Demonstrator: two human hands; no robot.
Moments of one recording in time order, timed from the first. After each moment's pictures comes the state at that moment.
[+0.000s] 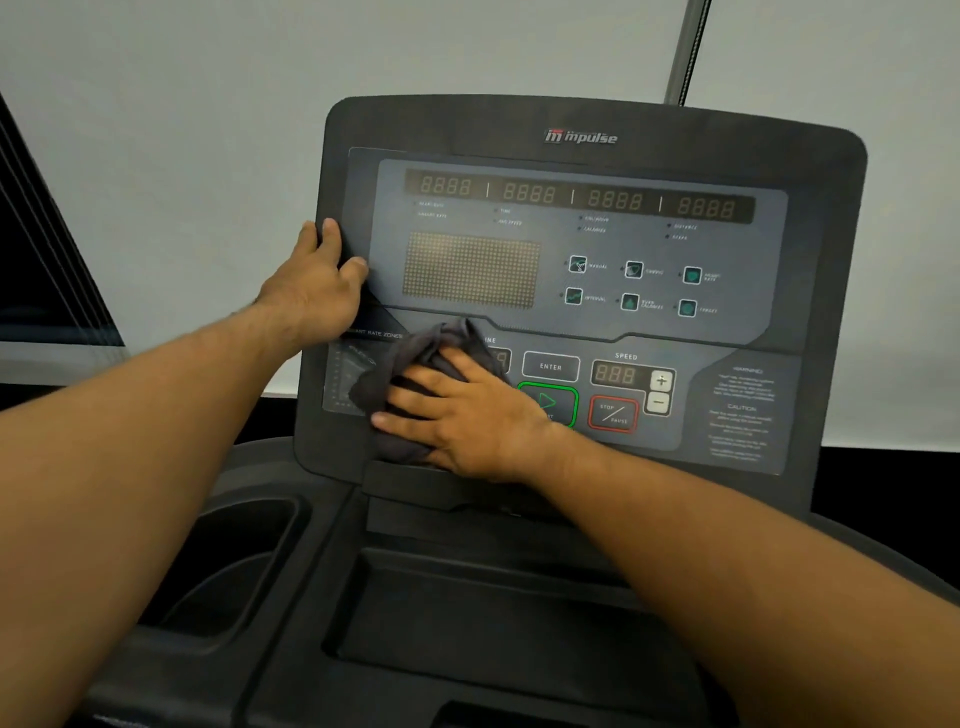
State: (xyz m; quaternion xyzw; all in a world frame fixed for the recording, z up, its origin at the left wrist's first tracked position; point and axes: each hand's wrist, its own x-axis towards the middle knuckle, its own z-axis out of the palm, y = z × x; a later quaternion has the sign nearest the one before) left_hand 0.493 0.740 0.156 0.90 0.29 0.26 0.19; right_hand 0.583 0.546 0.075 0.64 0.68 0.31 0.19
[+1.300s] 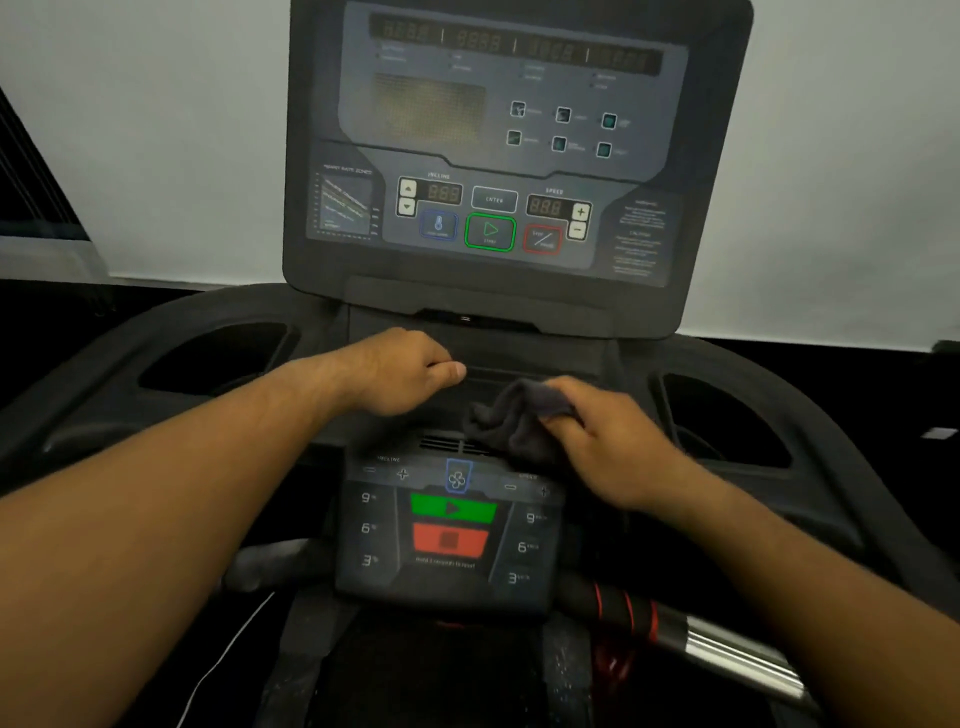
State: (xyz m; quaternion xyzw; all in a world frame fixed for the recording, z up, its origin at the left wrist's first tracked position) left_hand 0.365 0.535 0.050 0.98 0.08 -0.04 0.16; right_hand 0.432 0.294 0.029 0.83 0.43 -0.05 -0.34
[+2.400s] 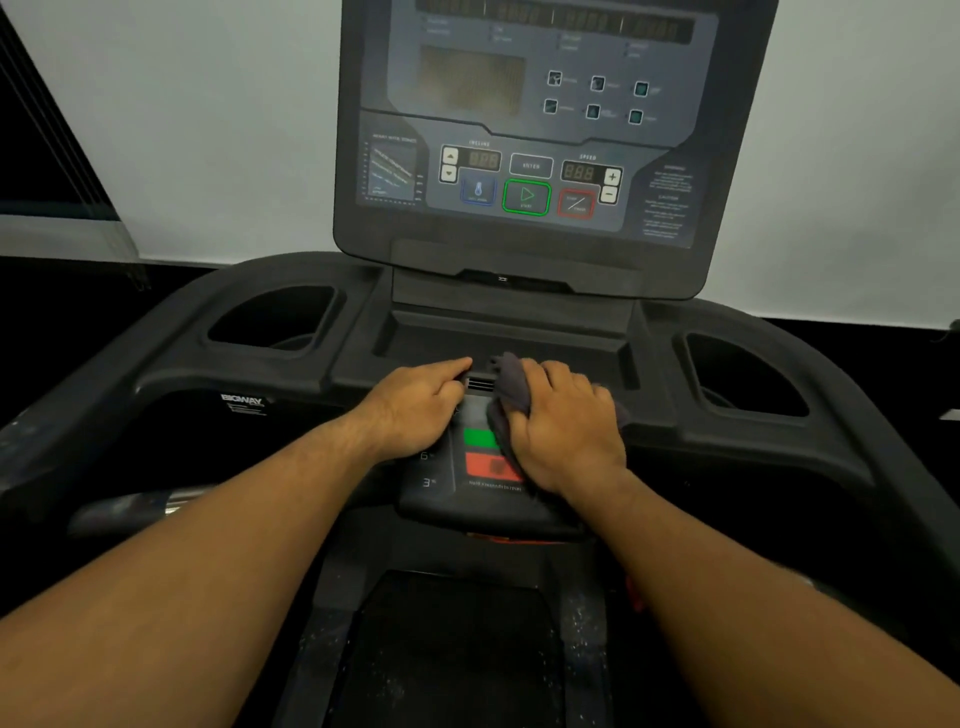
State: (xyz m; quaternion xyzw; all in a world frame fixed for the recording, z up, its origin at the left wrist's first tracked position) left_hand 0.281 0.507 -0.003 0.93 0.18 0.04 0.33; right_hand 0.368 0.346 -0.025 0.93 0.35 0.10 -0.10
